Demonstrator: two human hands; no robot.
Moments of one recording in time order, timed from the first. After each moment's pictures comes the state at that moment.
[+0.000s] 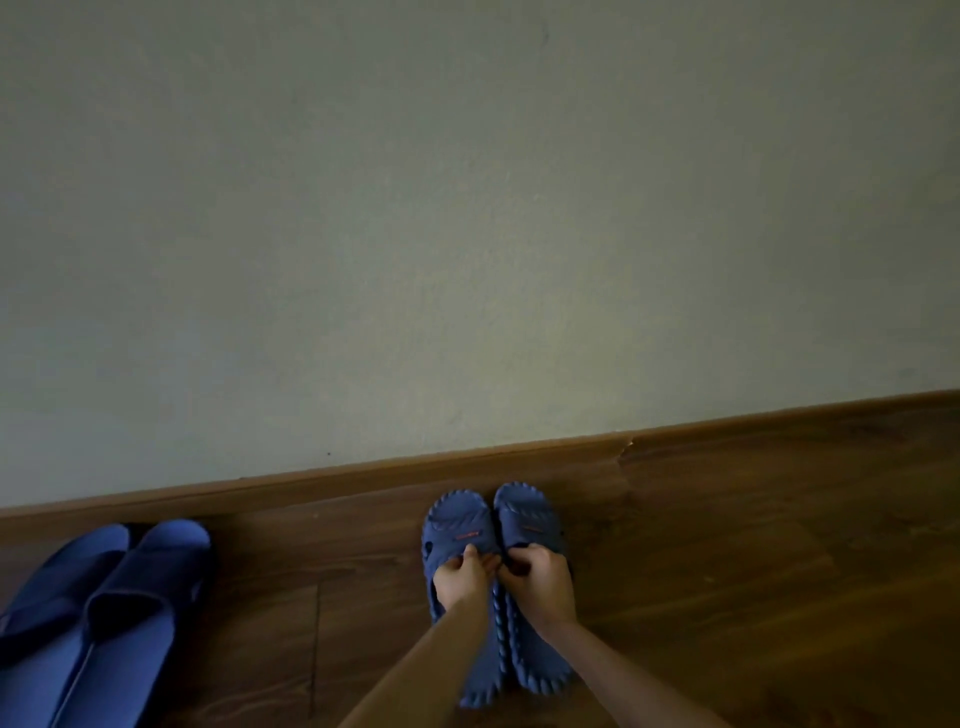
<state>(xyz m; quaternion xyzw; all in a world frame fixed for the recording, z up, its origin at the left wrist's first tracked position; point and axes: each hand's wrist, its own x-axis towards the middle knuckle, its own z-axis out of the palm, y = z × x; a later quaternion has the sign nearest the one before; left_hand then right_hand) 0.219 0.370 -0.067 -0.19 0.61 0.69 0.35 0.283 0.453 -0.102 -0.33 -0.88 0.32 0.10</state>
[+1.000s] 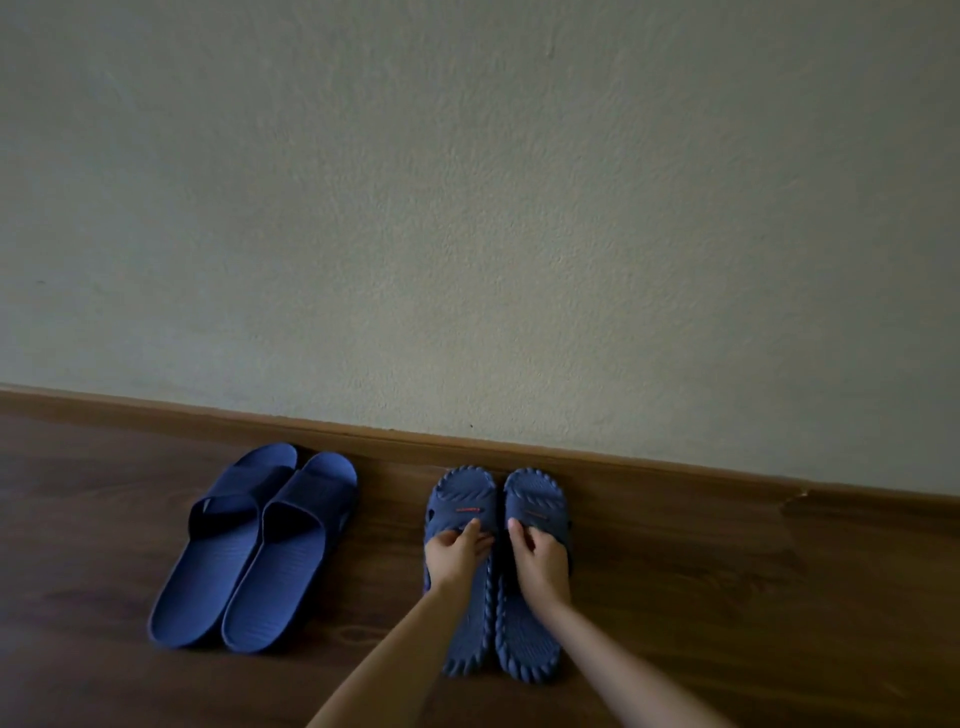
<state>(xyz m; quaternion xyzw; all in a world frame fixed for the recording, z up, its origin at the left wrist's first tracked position) 0.119 0.254 -0.104 -0.21 0.59 0.74 0.26 0.169 0.350 -0.114 -0.30 -0.85 0.43 0.09</state>
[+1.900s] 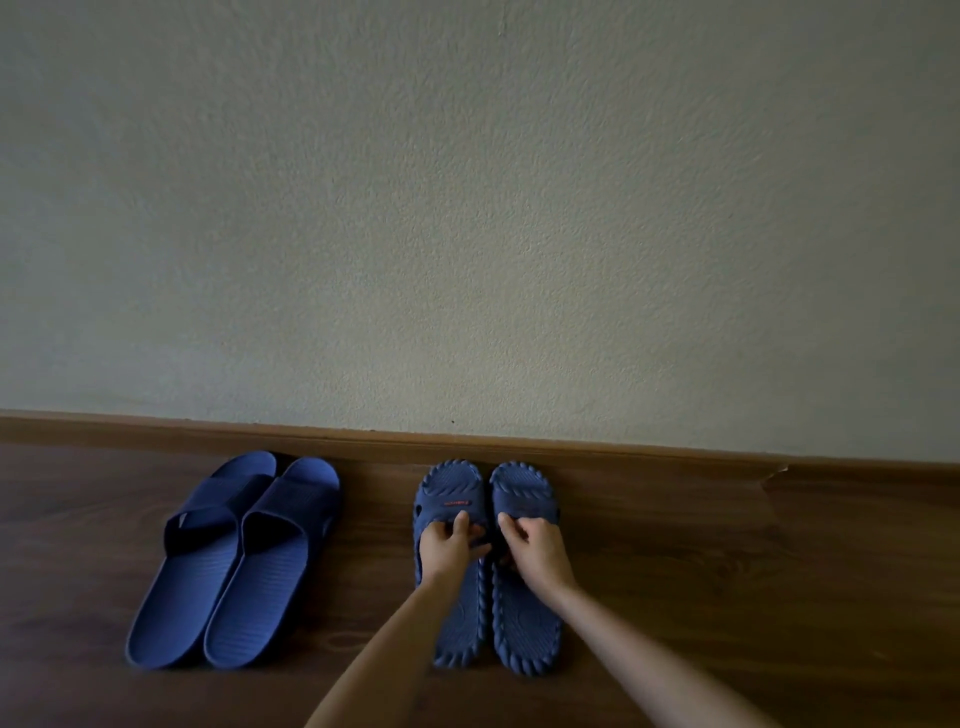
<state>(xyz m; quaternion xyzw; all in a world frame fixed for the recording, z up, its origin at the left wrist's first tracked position) 0.109 0.258 -0.111 -0.13 0.66 0.69 0.27 0.166 0.373 -0.119 -0.26 -0.87 0.42 0.03</state>
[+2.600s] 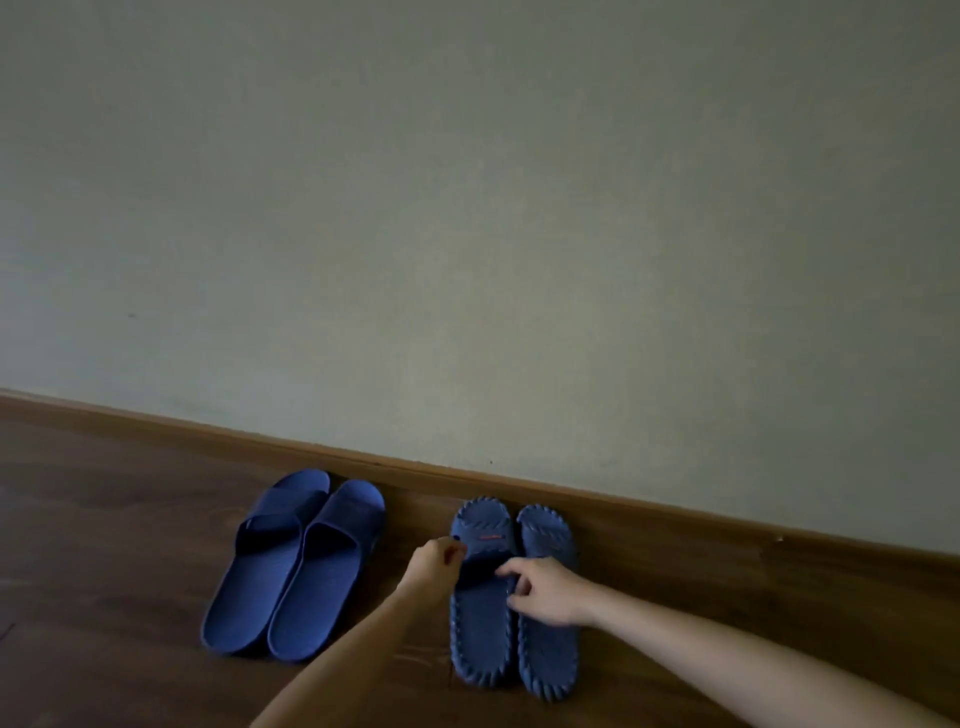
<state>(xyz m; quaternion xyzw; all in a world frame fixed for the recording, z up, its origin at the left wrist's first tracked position) 0.095 0.174 -0.056 0.14 0.88 0.39 0.23 0.177 0.328 0.001 -0.10 -0.91 0.27 -0.29</state>
